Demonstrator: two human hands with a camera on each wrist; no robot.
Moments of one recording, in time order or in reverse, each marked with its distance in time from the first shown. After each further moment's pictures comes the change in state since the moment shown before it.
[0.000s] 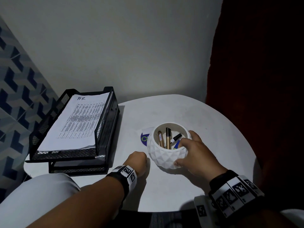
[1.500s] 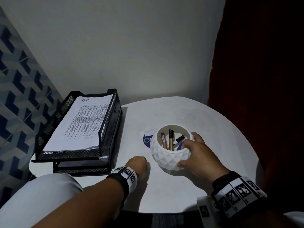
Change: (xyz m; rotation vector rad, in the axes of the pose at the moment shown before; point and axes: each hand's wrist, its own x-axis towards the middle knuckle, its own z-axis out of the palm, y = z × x) left_hand -0.011 -0.005 -0.005 0.106 -0.129 0.012; right_hand 0.004 0.005 0.001 -0.034 0.008 -0.017
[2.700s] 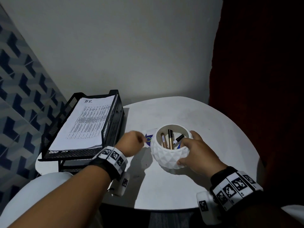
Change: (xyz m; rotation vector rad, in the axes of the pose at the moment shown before) left_hand -0.026 -0.012 -0.097 -0.482 0.257 0.063; right_hand -0.002 -0.004 -0.001 -0.013 -0.019 0.008
